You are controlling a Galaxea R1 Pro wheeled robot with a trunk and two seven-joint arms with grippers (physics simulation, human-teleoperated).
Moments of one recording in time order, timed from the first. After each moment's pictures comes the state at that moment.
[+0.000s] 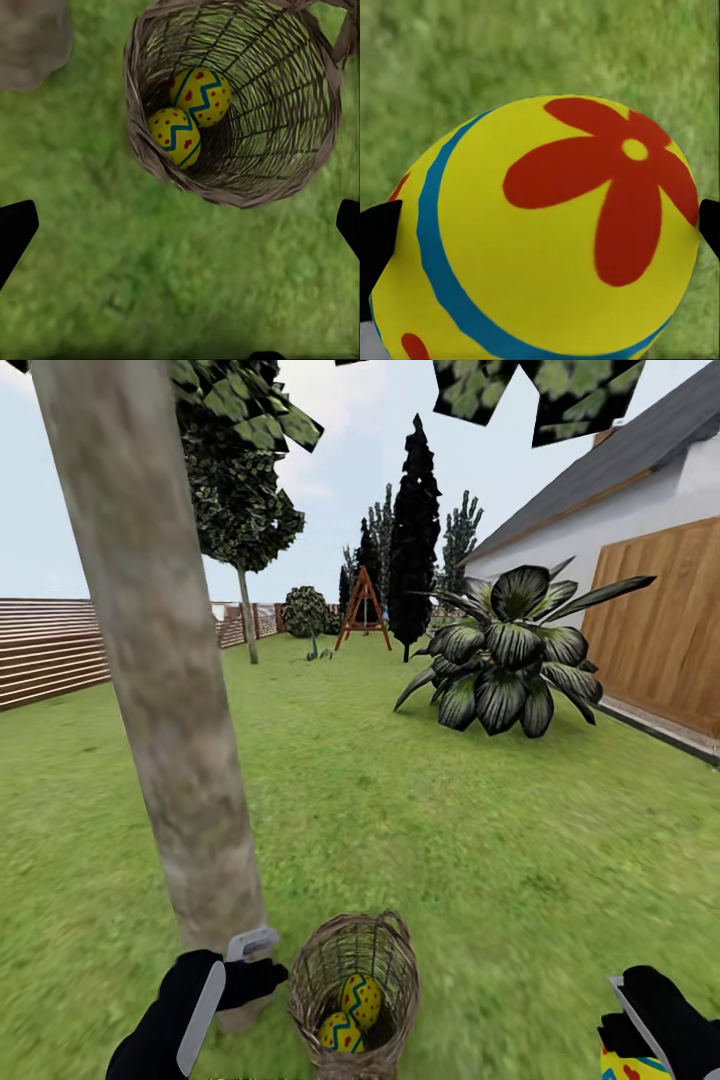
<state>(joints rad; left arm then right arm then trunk) -0.33 -0.08 0.10 -1.08 0.20 0.90 0.02 -0.47 -0.36 0.01 -0.60 0.07 0.84 0.07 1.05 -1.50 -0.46</state>
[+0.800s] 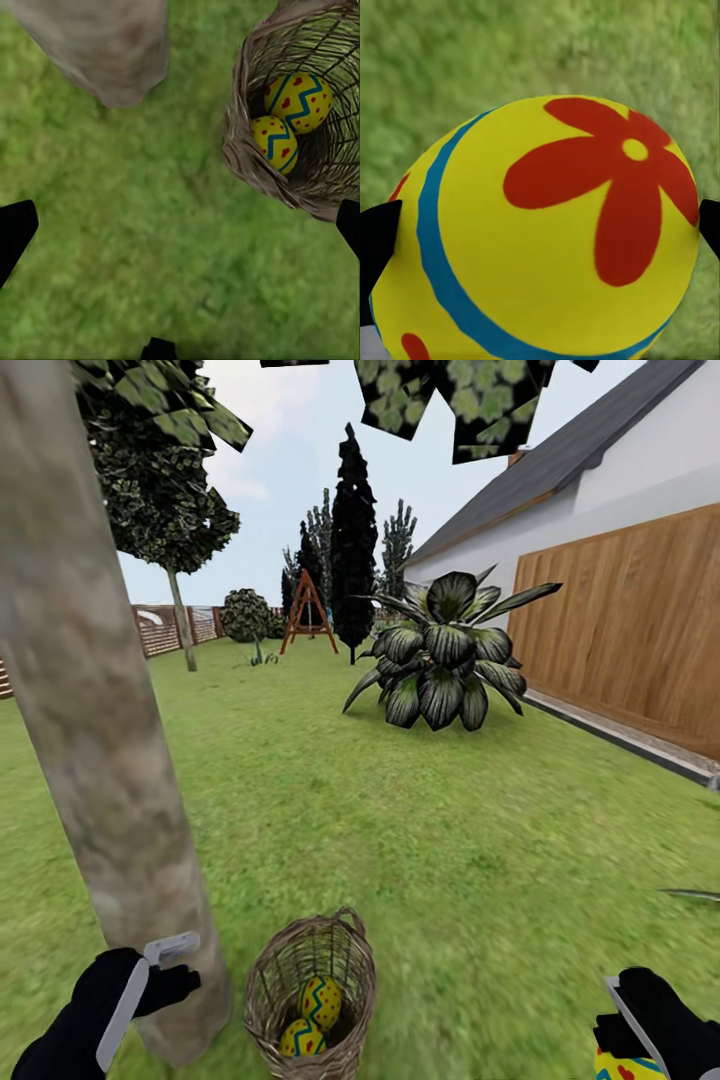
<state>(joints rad) -0.33 0.13 0.19 -1.10 0.20 0.98 0.11 -0.47 -0.35 0.02 -0.59 0.07 0.83 0.07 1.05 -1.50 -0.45</state>
